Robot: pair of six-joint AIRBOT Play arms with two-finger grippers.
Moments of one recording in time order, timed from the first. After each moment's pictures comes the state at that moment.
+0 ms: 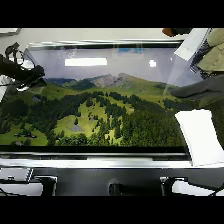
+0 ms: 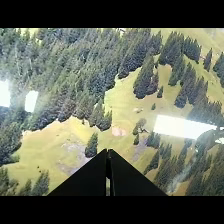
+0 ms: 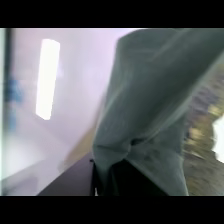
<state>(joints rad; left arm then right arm) 0.08 -1.58 1.88 1.29 -1.55 -1.81 -0.56 -1.46 1.82 1.91 -1.31 -0.74</state>
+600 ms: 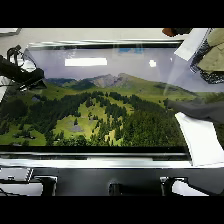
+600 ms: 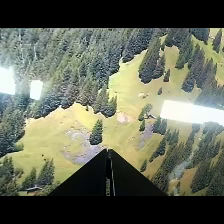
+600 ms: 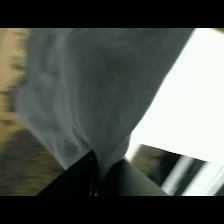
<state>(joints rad) 0.08 -1.58 1.88 1.29 -1.60 -1.78 -0.56 -1.36 1.69 1.57 -1.67 -0.91</state>
